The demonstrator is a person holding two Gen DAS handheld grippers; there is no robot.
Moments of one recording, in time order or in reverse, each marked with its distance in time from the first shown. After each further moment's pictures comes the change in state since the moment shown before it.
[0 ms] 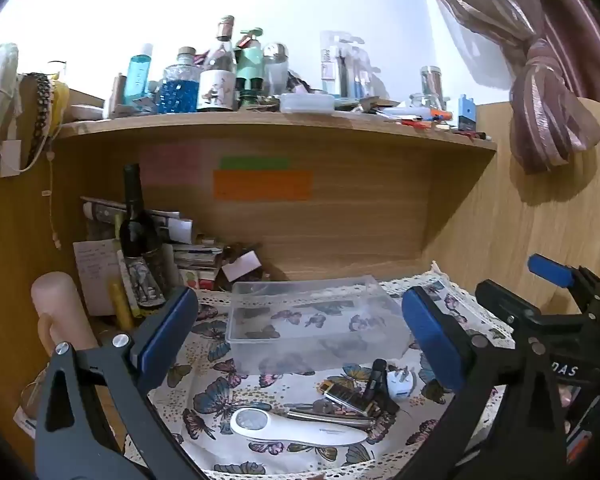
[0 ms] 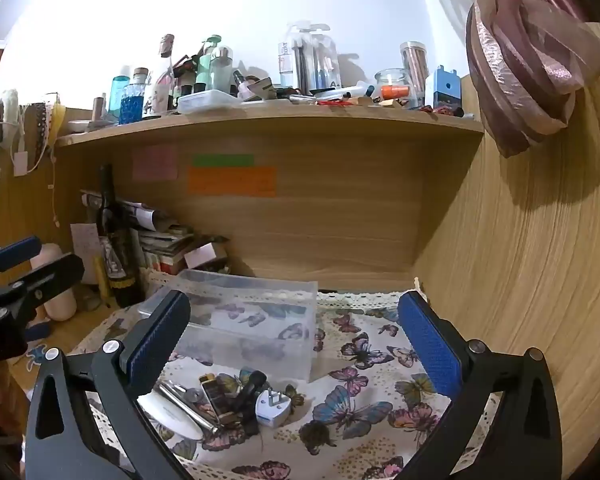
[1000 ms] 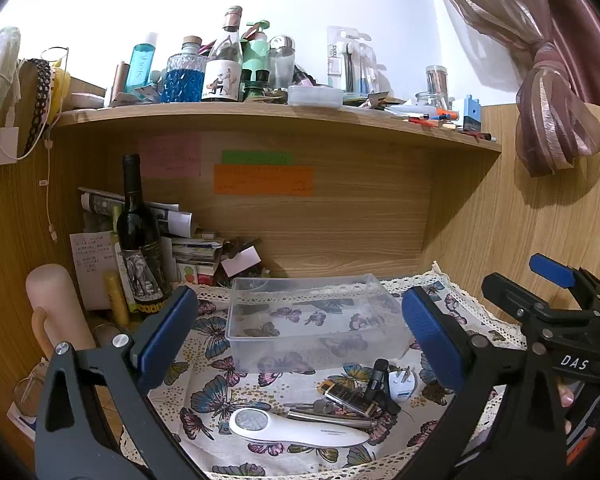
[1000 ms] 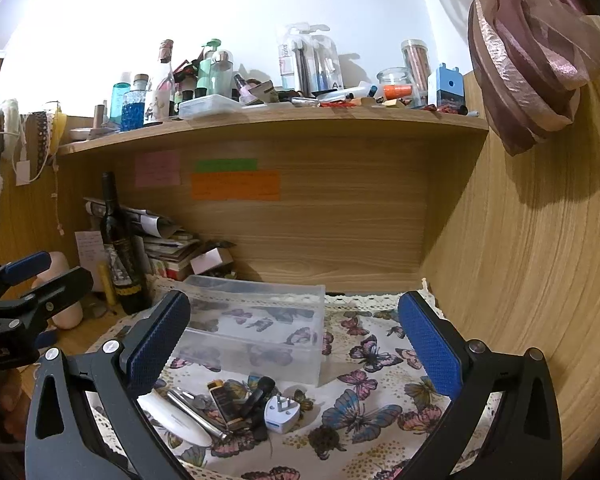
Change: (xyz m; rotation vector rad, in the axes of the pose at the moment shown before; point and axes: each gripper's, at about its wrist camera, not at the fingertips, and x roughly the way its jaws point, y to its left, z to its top) left arm 0.008 0.009 -0.003 -0.021 0.012 -0.011; right arm 0.002 0.003 0.004 0.028 -0.006 0.016
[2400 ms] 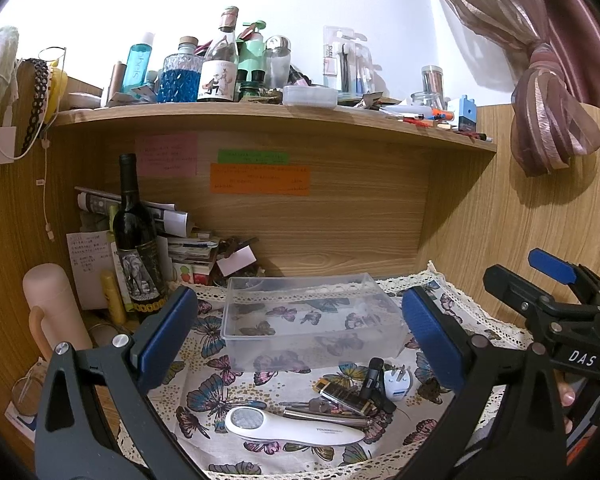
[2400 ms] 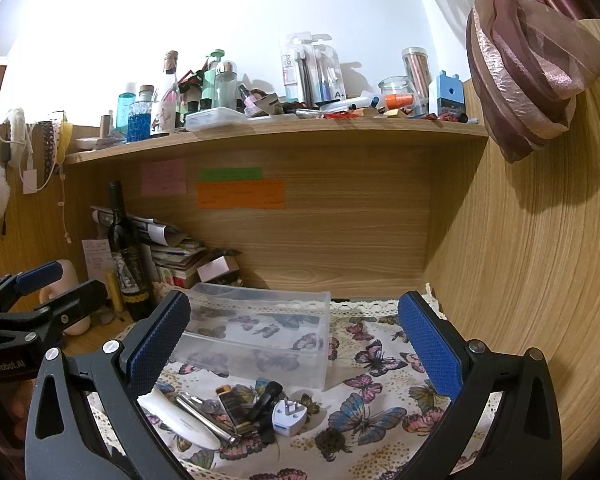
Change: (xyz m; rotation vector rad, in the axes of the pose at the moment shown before) left arm -0.002 -0.009 -0.003 0.002 -0.002 -0.001; right arm -0.010 0.004 -0.001 0.019 -0.028 0.009
